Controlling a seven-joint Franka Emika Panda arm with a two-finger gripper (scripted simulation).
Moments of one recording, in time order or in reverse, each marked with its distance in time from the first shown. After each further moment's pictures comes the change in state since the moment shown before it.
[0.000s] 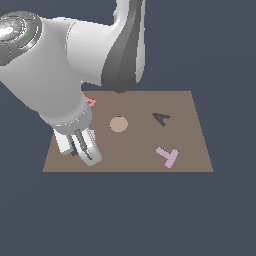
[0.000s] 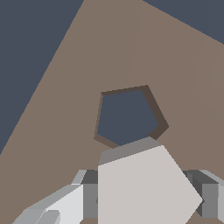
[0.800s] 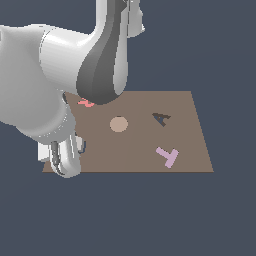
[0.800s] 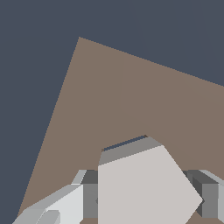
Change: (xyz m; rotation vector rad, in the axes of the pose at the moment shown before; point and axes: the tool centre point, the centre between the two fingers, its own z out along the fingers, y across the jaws) arm 0.040 -0.004 -0.001 -0.001 0.000 0.164
